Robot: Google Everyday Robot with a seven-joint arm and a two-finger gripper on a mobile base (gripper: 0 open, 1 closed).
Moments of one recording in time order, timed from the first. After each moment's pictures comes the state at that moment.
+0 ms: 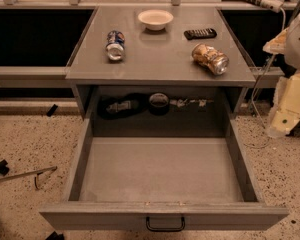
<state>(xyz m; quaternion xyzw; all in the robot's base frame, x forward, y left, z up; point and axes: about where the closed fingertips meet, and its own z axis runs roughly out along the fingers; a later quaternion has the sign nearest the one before) 0.438 -0.217 0.976 -0.60 0.78 -0.03 0.16</state>
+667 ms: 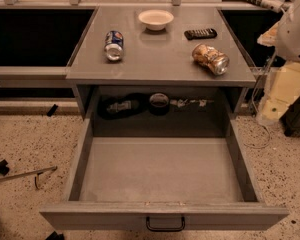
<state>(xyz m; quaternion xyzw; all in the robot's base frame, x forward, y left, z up) 0.464 -0.216 0.977 -0.60 0.78 -0.05 0.17</state>
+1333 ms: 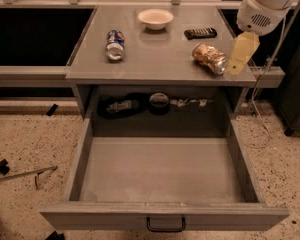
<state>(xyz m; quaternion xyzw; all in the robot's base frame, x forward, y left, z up) 0.612 -0.226 0.952 -0.56 0.81 -0.07 0.17</state>
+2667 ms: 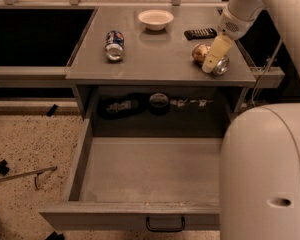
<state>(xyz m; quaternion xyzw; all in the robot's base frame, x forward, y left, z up) 0.730 -0.222 0.884 -0.50 0.85 -0.02 0.18</state>
